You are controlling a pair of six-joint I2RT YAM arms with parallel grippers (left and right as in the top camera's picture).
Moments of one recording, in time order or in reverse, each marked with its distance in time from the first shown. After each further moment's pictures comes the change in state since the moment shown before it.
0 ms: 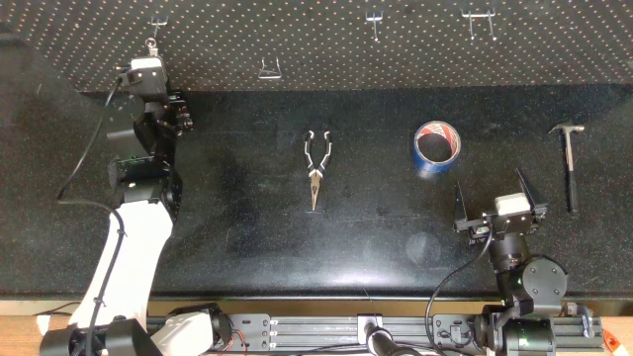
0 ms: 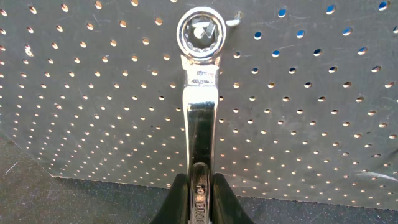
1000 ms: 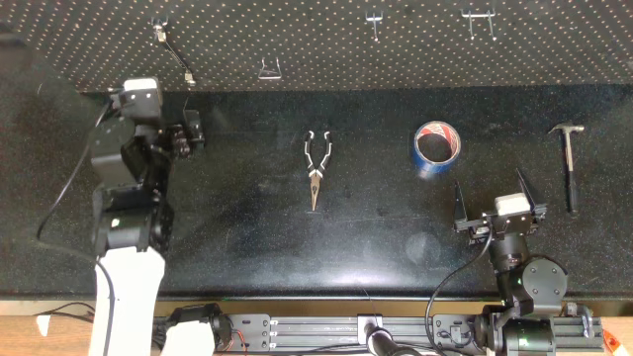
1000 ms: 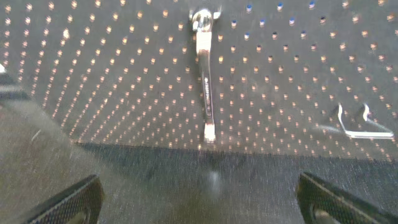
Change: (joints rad) left arm -0.014 -0.291 0.024 -0.407 -0.001 -0.010; right arm 0.000 0.000 0.000 0.000 0.000 0.000
